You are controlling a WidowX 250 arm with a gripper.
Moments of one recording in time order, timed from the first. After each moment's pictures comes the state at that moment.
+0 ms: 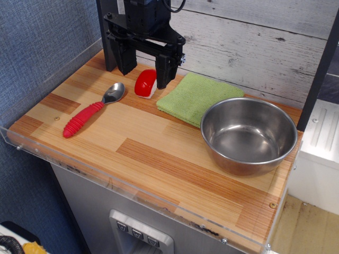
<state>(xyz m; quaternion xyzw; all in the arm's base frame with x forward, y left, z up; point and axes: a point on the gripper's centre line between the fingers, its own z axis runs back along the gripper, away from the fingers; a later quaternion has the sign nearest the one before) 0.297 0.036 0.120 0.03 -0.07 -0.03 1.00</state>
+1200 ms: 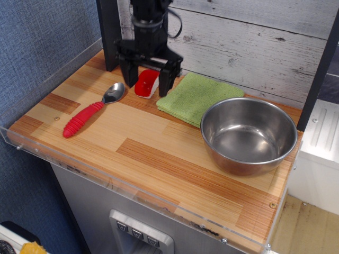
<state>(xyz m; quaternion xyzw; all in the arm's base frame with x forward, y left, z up) 0.350 0.075 0.049 0.04 -0.04 0.04 1.00</state>
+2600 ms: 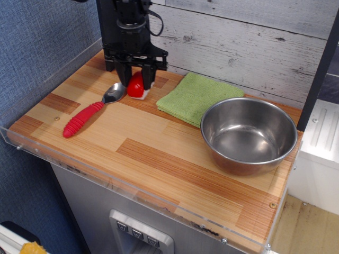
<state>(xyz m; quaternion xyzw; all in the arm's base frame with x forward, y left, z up) 0.373 0.111 0.036 0.02 -0.06 0.11 0.99</state>
